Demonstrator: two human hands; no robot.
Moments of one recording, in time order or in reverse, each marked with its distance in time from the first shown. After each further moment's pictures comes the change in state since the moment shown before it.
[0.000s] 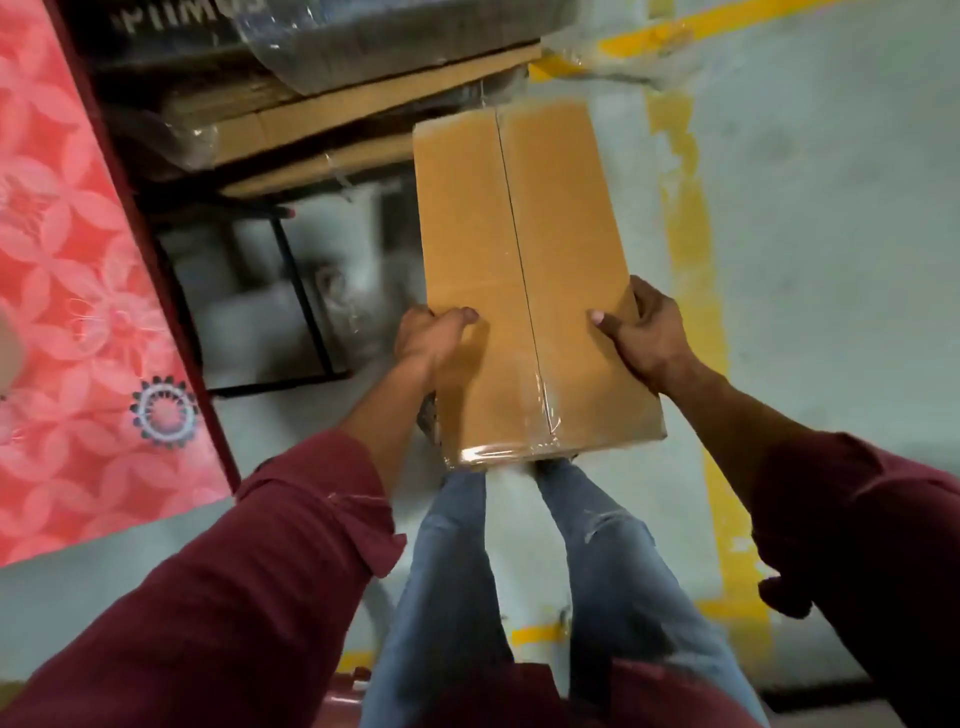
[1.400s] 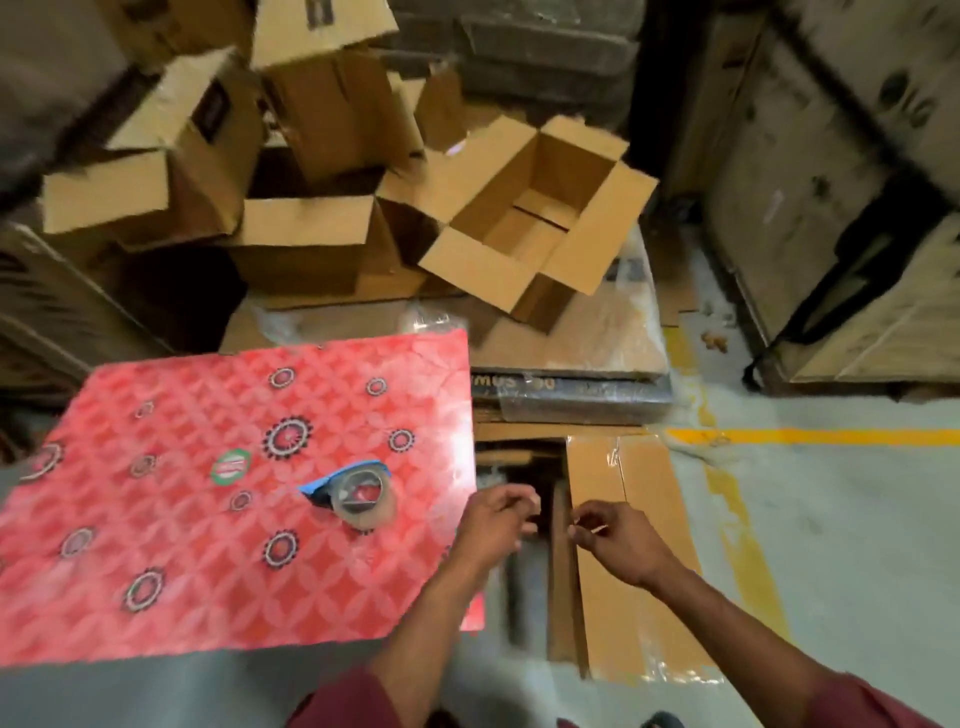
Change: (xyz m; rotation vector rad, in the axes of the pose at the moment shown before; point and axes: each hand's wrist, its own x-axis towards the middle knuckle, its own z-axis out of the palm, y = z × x) left_hand -0.241 -0.002 -0.278 -0.405 -0.147 0.574; right_hand -0.234 -0.263 0.100 -0.496 -0.223 -0.588
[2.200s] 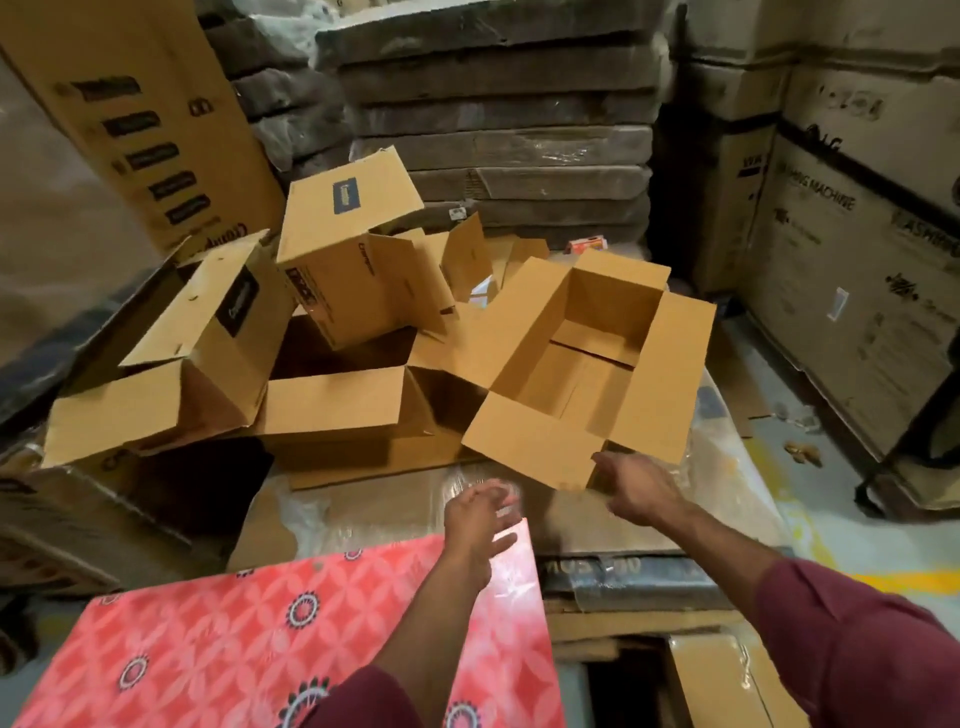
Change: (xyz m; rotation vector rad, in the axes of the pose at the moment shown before) left_hand 0.261 0.231 -0.144 -0.335 0.280 0.004; right_hand 0.374 -0.152 -0.155 -0.425 0.202 -0.067
